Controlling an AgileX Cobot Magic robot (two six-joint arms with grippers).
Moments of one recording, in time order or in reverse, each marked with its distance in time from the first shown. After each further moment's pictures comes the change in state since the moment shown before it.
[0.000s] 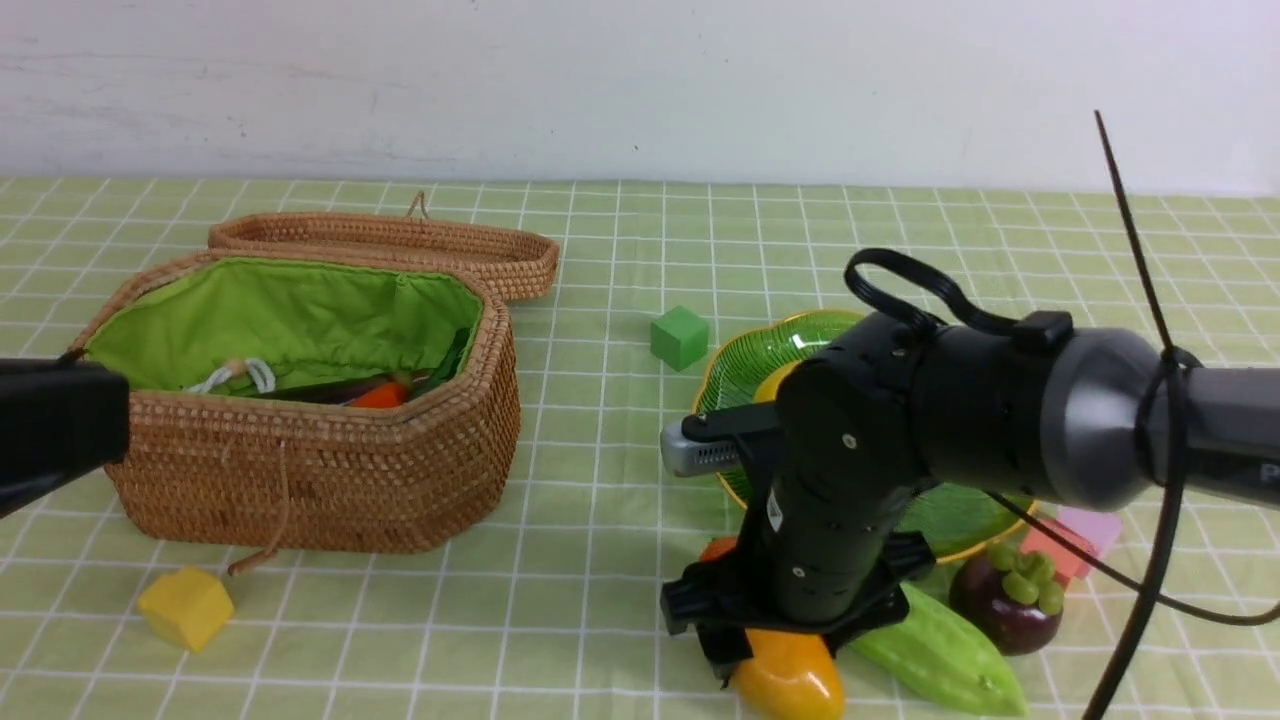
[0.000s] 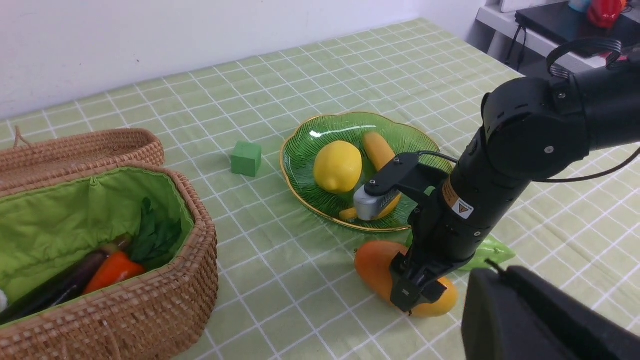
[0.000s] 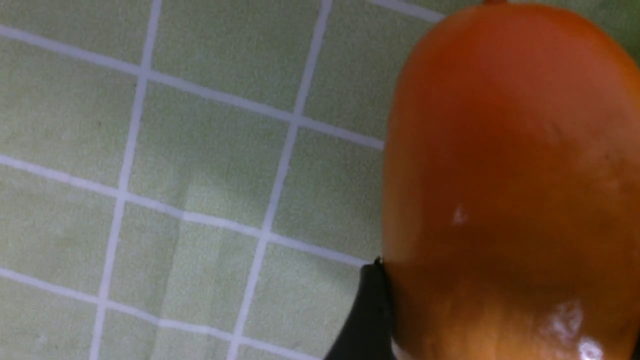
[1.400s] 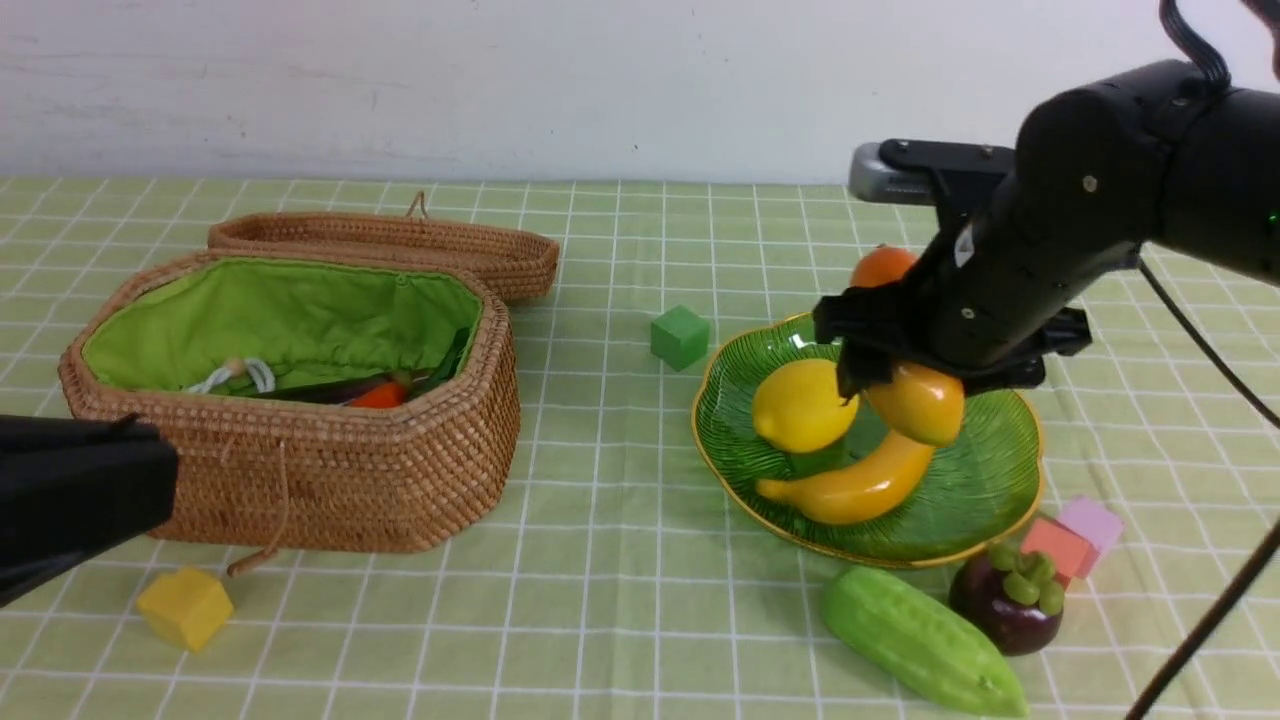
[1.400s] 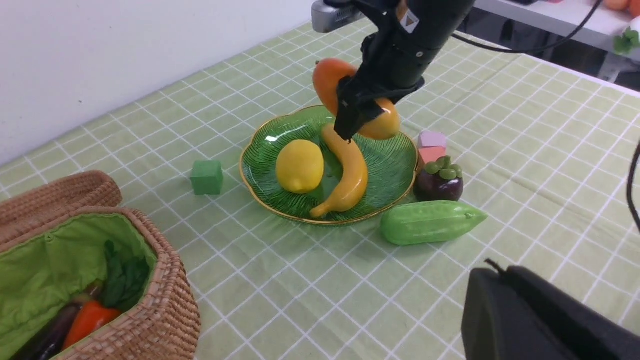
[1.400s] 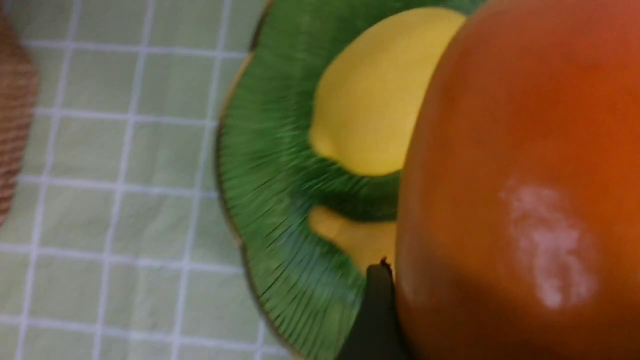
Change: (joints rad) right arm -0.330 -0.085 -0.177 -0.043 -0.044 -0.049; left arm 0.000 0.000 0.000 -0.157 0.019 0.285
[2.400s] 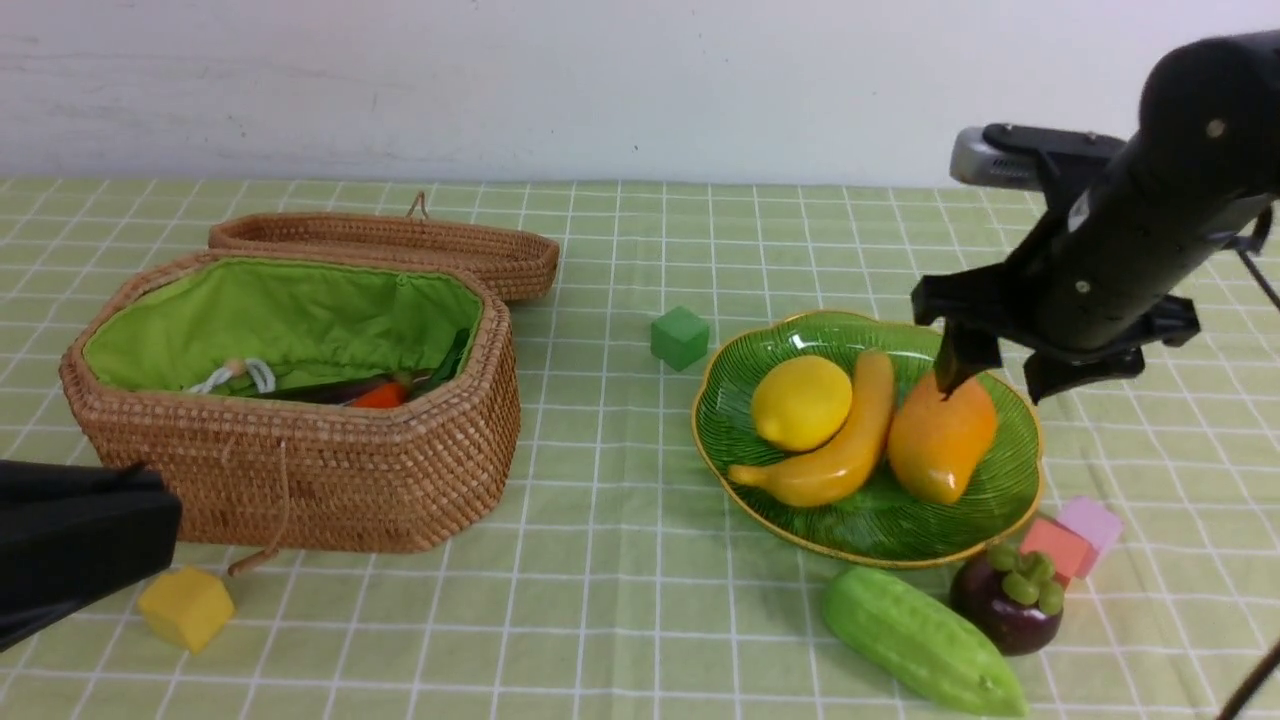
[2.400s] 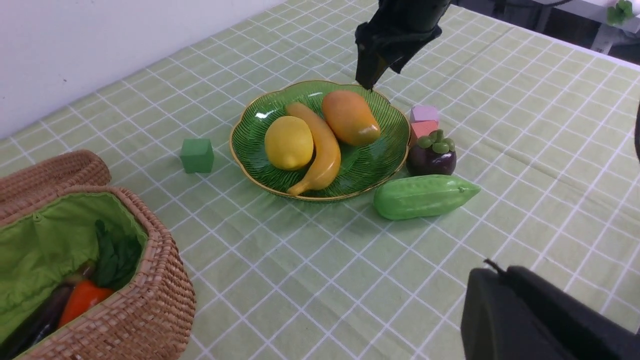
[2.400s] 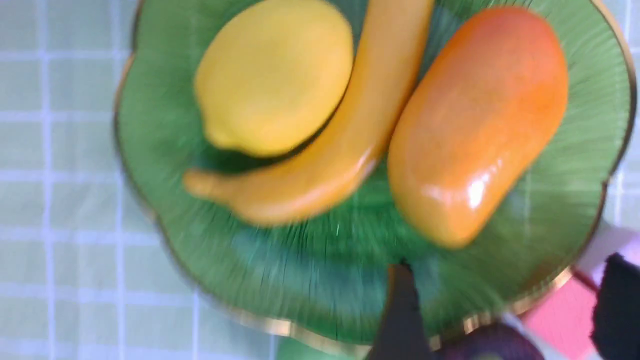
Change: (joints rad) right arm -0.099 -0.121 0.000 0.090 0.193 -0.158; left arm 0.000 0.000 0.000 -0.007 0.048 0.025
